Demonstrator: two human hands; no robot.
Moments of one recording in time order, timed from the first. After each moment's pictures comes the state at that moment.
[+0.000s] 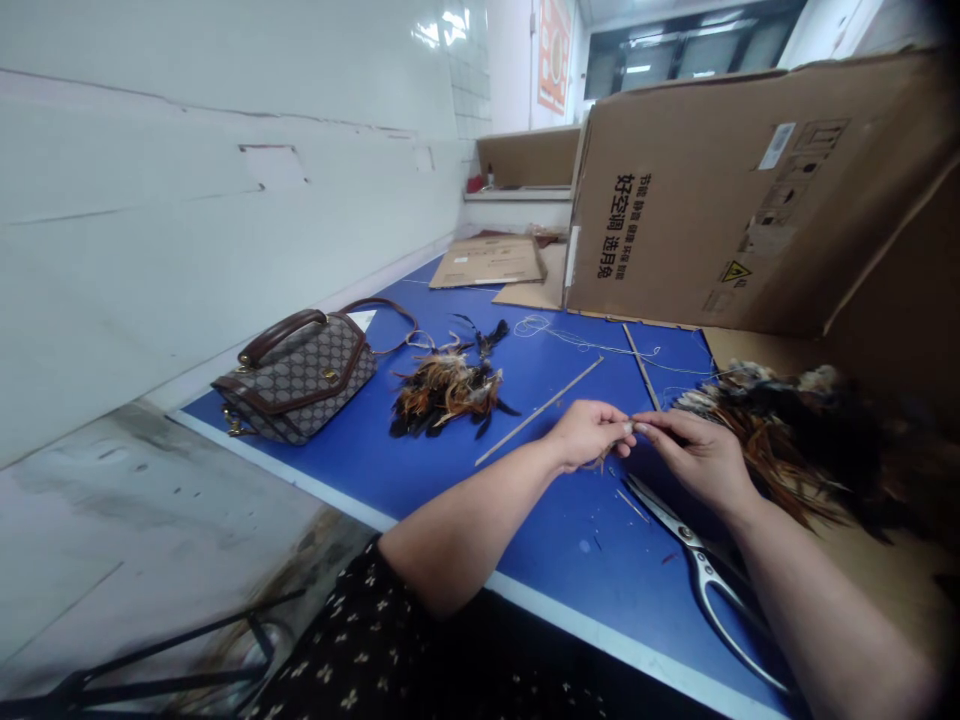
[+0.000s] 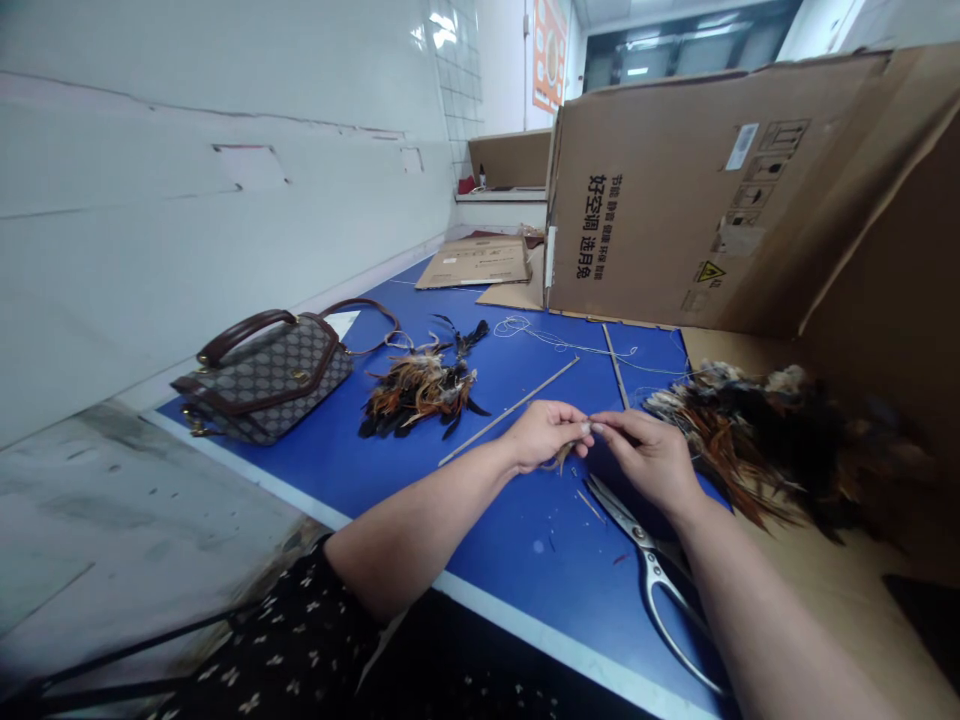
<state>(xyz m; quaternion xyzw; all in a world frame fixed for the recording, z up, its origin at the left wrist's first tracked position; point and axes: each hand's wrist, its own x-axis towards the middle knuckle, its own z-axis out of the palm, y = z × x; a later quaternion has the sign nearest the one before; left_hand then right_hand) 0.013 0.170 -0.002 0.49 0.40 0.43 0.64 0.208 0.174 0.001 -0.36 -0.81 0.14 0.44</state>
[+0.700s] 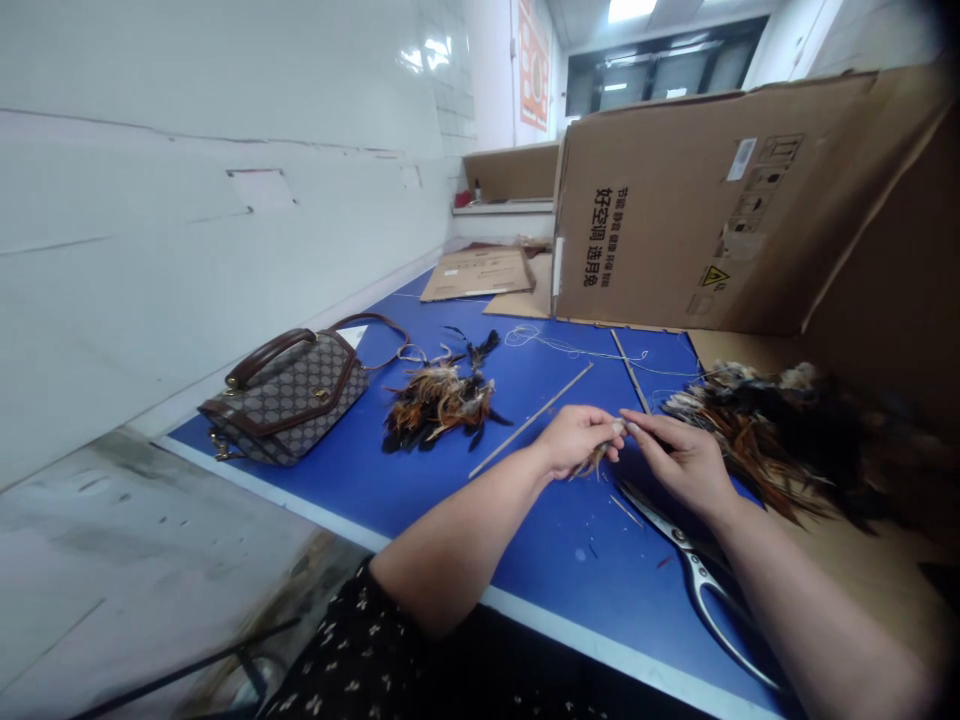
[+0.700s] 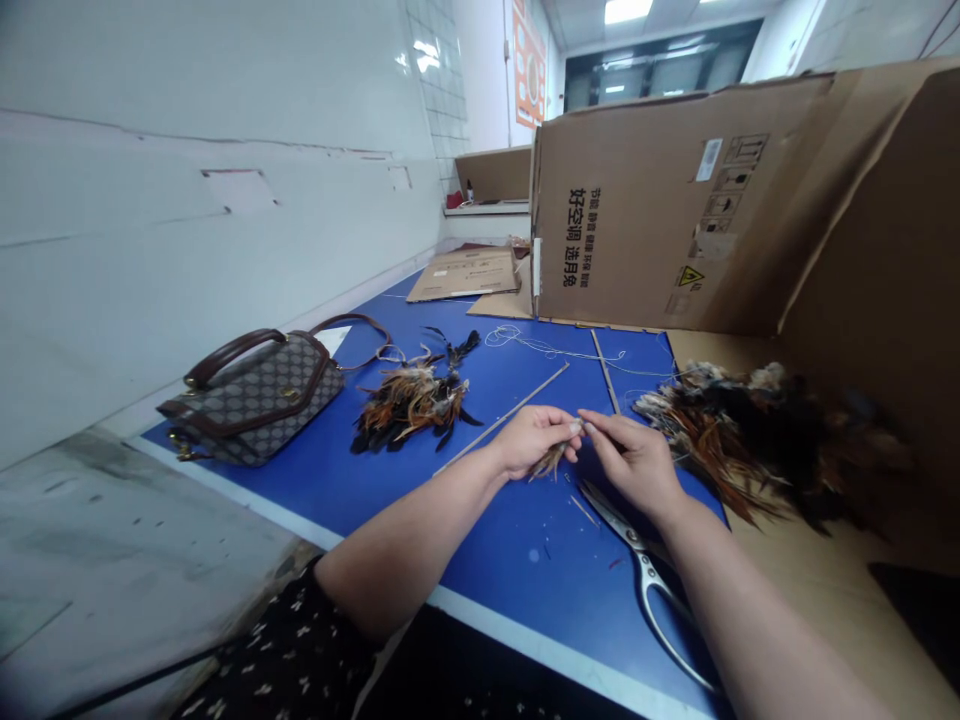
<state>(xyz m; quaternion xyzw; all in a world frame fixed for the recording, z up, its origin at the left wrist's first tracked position) 0.009 0.173 -0.003 0.48 0.36 0.44 0.67 0.203 0.169 -0.004 -0.36 -0.79 0.15 0.47</state>
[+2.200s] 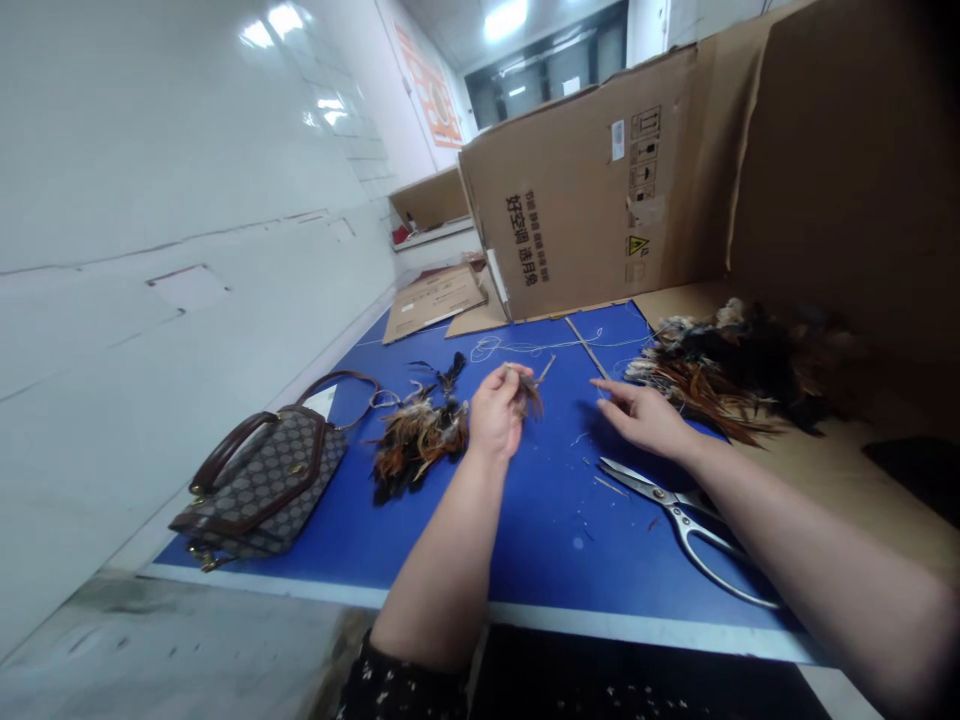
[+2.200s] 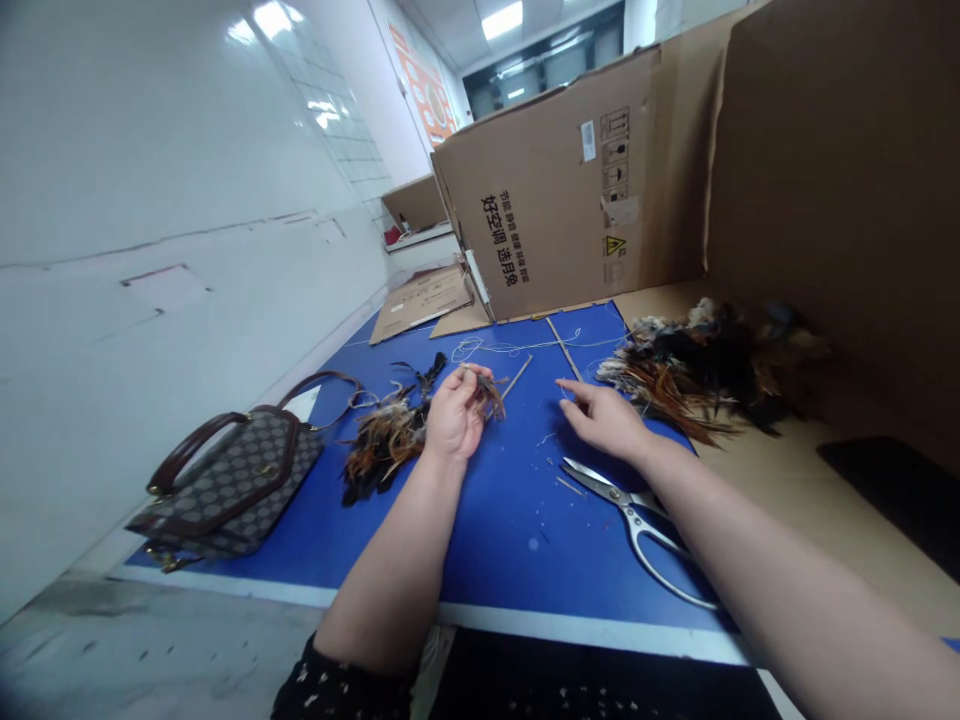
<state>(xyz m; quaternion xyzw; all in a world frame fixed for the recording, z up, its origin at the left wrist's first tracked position) -0.026 0.182 0.038 0.39 0.31 0.67 0.54 0.218 0.186 -0.017 -0.49 -0.74 0.24 0.39</state>
